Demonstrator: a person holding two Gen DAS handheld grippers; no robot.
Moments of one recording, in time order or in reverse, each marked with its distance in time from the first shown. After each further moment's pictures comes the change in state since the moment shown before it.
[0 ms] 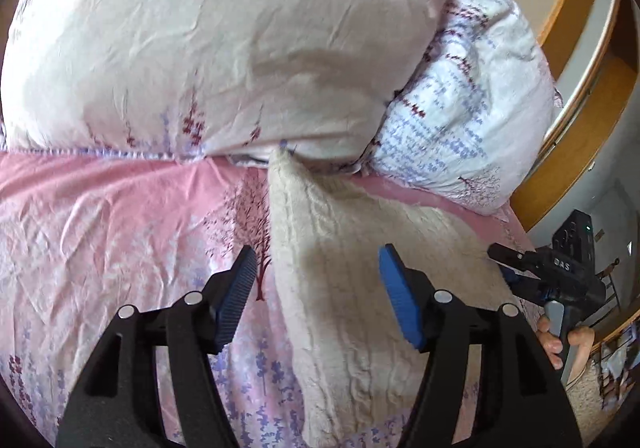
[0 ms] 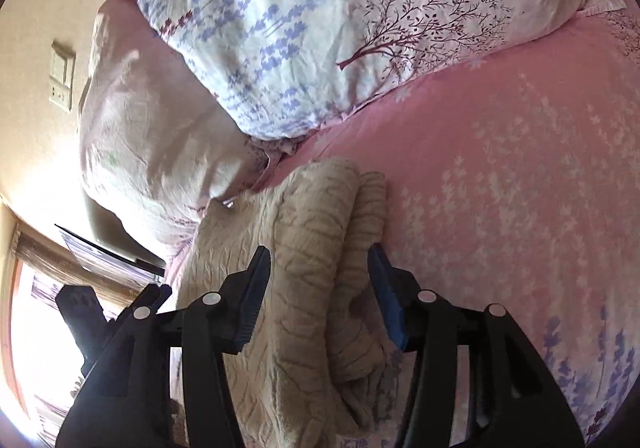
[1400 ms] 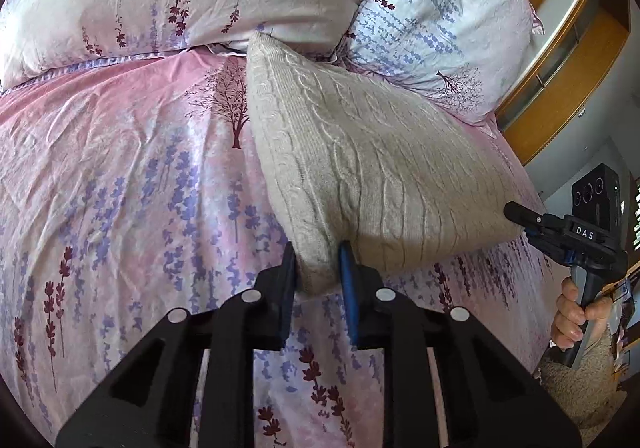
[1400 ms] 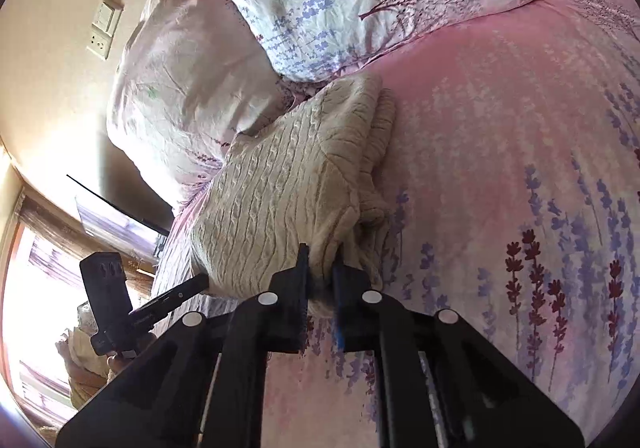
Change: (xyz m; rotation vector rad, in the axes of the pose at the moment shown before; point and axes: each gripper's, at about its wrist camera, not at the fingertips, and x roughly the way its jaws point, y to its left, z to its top) left arm -0.002 0.000 -0.080 0.053 0.215 -0.035; right arm -0.056 0.019 -0.088 -0.107 0.001 -0.006
